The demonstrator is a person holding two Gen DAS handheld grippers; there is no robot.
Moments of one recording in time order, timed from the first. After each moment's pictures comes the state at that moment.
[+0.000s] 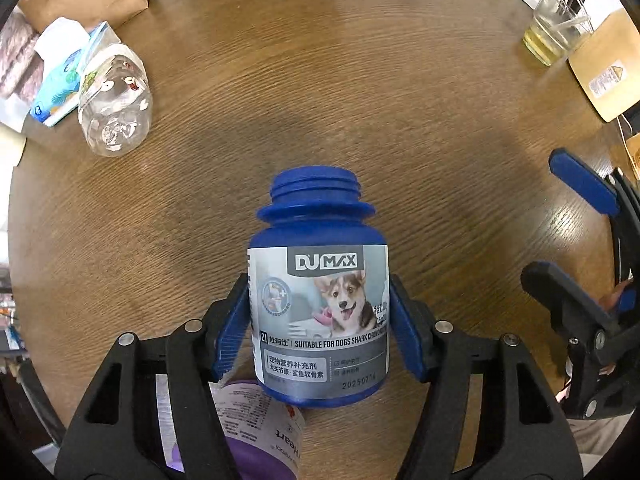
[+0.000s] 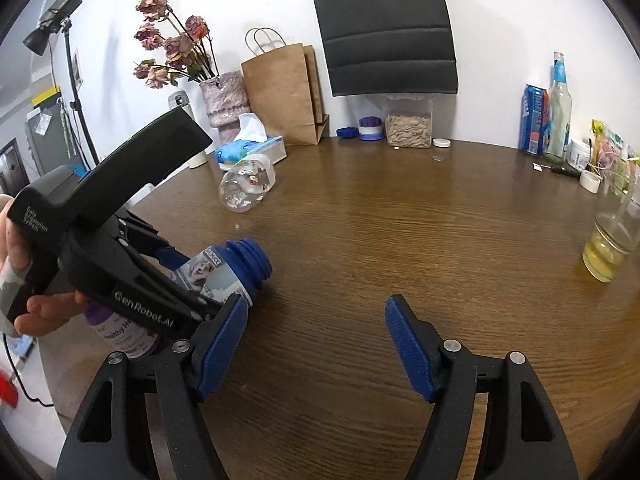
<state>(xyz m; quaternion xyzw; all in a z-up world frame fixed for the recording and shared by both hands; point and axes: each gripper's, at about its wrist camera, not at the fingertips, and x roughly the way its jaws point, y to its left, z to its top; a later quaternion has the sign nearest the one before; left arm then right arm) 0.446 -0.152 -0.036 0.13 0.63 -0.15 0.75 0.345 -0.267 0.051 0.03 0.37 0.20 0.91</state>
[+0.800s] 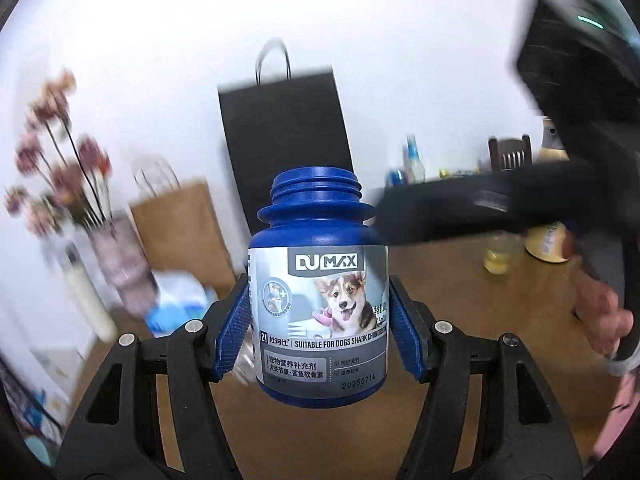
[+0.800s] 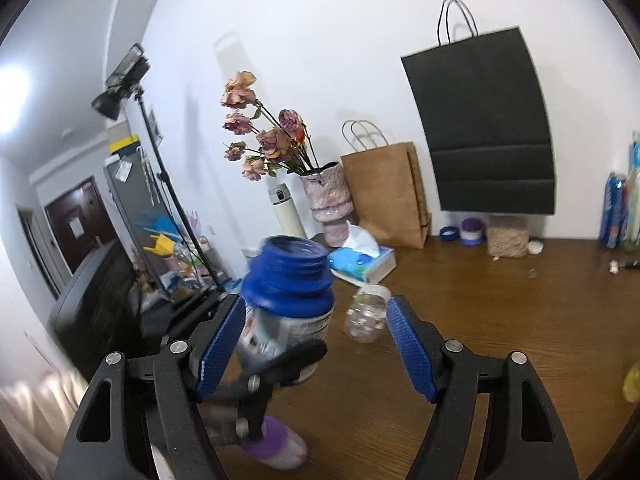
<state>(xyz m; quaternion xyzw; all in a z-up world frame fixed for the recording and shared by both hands) 0.344 -0.101 0.127 0.12 0.13 -0.18 0.97 0.393 -0.204 0.208 0.11 0.29 0.34 0.89</state>
